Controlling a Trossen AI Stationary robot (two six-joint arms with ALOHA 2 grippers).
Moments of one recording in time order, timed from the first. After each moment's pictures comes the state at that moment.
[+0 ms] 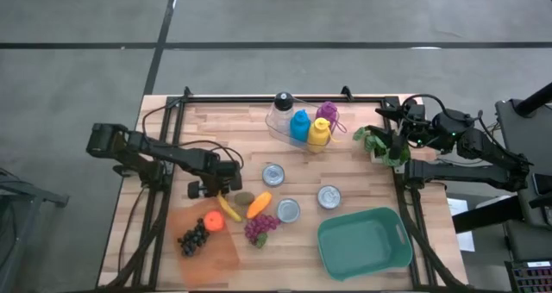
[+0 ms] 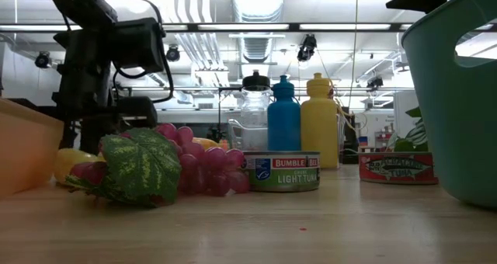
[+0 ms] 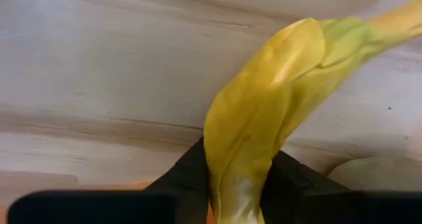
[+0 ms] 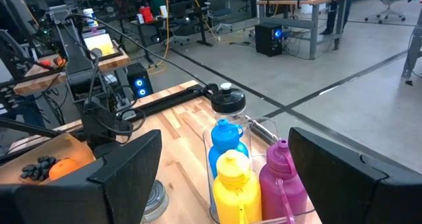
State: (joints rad) left arm -0.01 1.49 0.65 -0.61 0.25 -1.78; right arm -0.21 0.41 0.78 -0.52 0.24 0.22
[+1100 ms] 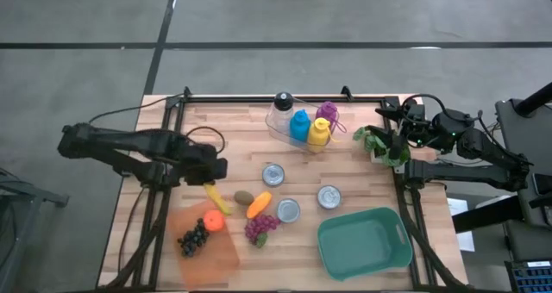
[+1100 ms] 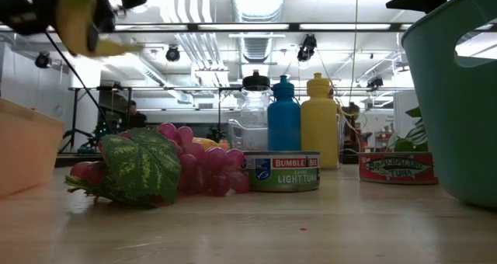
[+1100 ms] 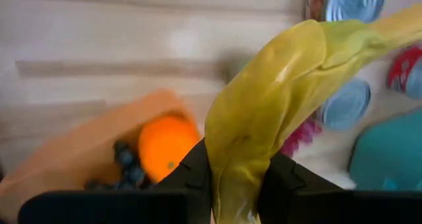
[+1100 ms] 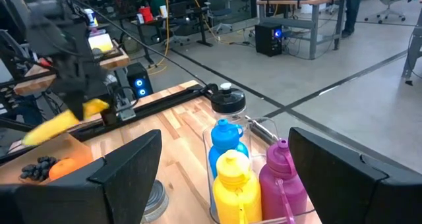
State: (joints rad) left arm -0.09 1.11 1.01 -1.12 0.11 -1.74; right arm -0.21 0.41 0.78 -0.52 0.24 0.22
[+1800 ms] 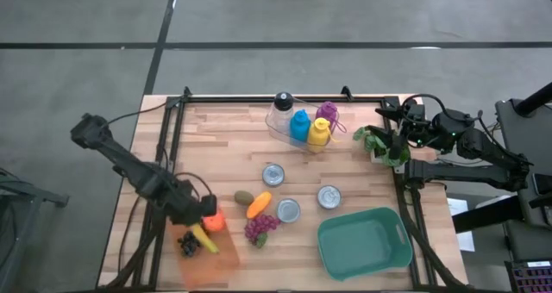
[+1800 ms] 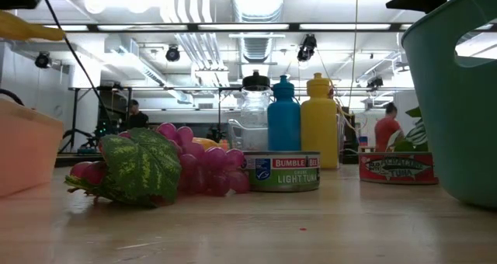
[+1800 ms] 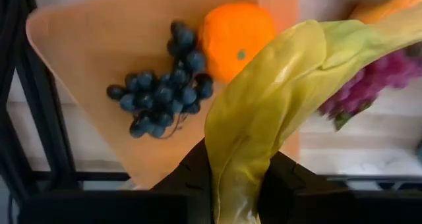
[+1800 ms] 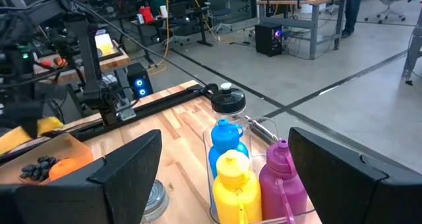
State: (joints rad) left arm -0.61 1.21 1.04 -1.11 0.10 -2.36; right arm -0.21 0.41 0.78 -0.52 0.24 0.22
